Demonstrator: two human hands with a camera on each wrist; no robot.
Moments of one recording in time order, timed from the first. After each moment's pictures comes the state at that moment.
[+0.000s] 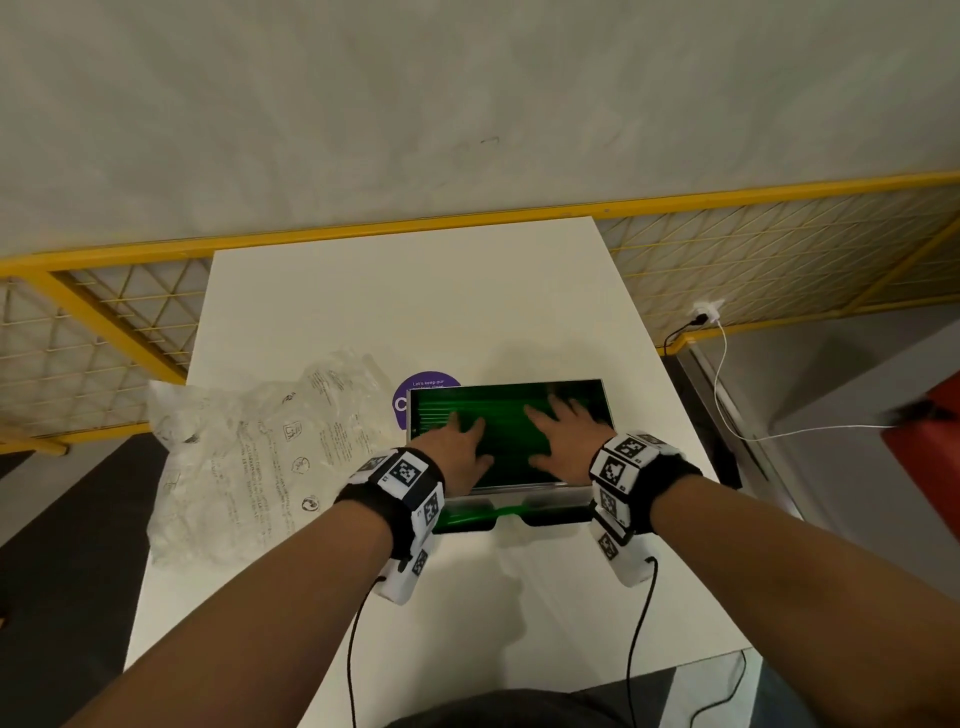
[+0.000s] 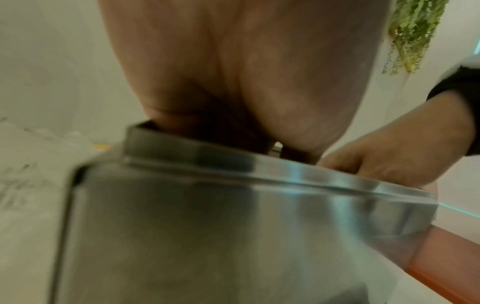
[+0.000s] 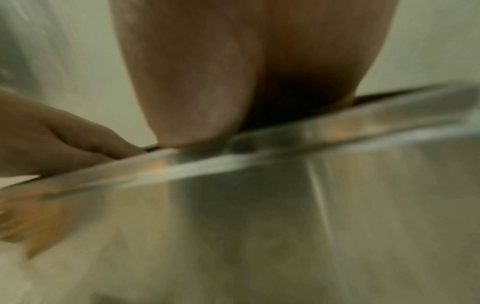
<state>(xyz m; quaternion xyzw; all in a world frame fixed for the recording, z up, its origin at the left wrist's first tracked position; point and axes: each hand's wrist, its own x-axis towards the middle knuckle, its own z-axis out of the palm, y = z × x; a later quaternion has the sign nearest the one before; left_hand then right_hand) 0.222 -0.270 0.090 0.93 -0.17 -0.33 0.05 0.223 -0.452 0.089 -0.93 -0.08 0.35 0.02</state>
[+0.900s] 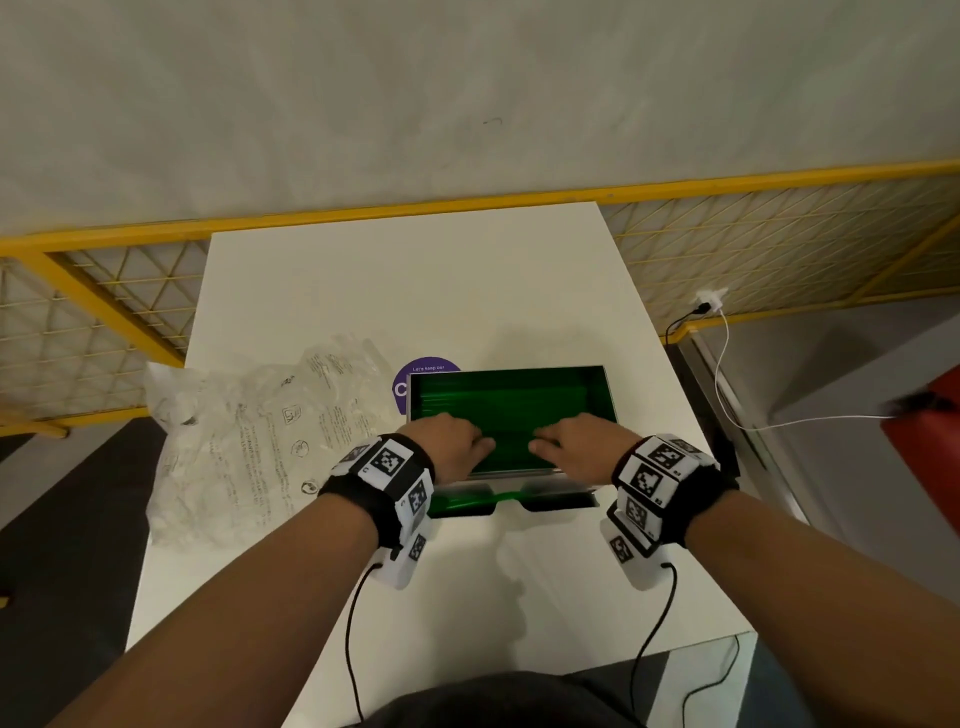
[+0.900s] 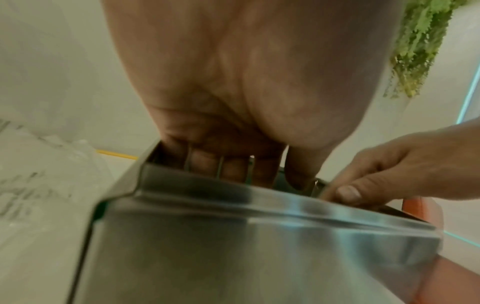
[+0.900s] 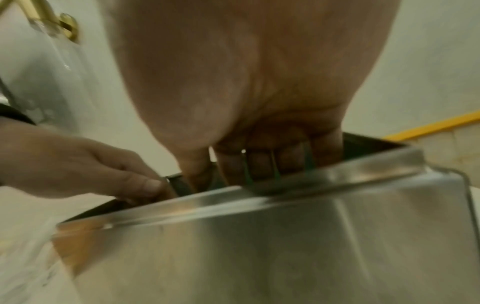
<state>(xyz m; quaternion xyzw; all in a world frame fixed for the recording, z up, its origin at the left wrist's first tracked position) 0.218 -0.262 0.100 0.92 -0.21 -0.32 0.09 0.204 -0.456 0.116 -0.92 -0.12 0.36 0.08</state>
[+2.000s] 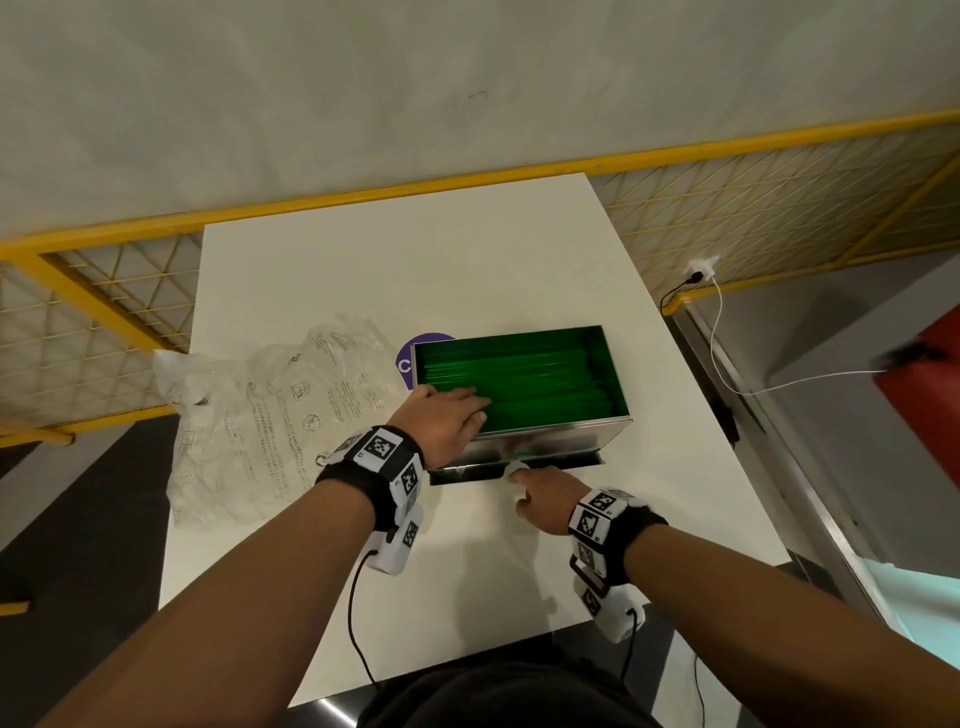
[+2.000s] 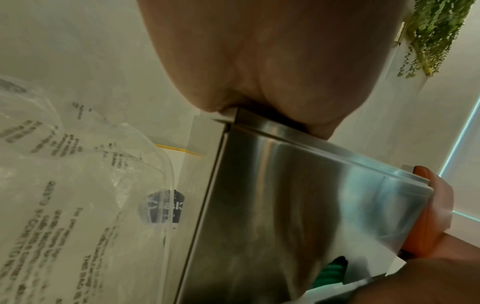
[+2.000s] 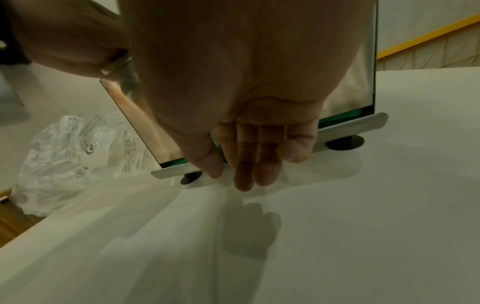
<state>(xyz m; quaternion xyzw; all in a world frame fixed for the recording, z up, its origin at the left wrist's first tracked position) 0.196 -0.239 0.077 0.93 -0.27 -0.23 0.07 0.125 -0.420 0.014 -0.91 -0.05 0.38 0.17</state>
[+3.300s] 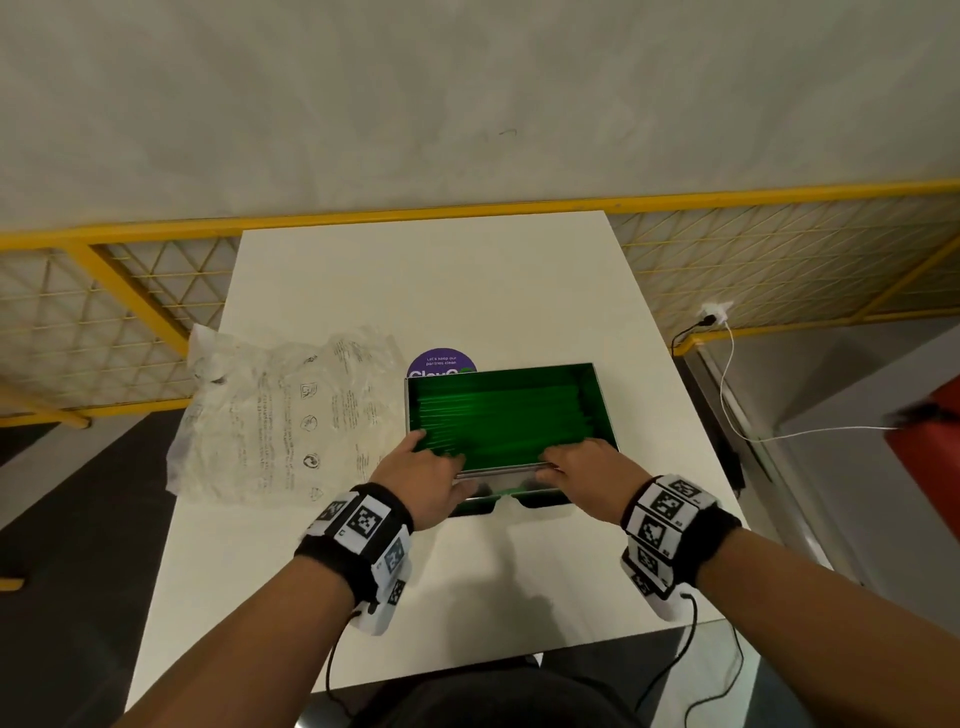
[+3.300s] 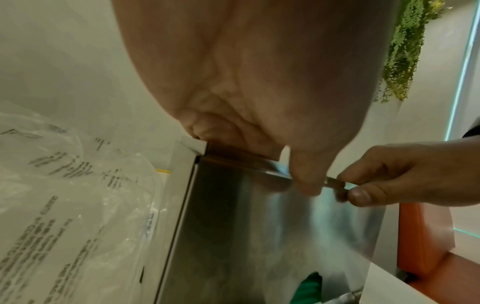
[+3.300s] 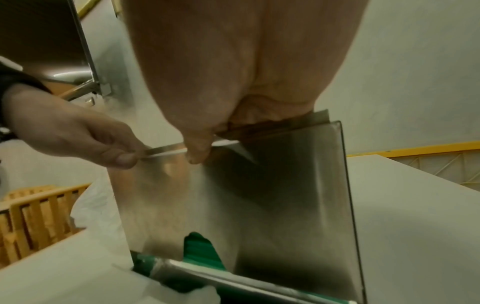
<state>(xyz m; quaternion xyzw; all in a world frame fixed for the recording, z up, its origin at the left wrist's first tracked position) 0.137 -0.230 0.094 0.94 -0.24 -0.24 -0.02 0.143 -0.458 0.093 -0.94 -0.24 0.24 0.03</state>
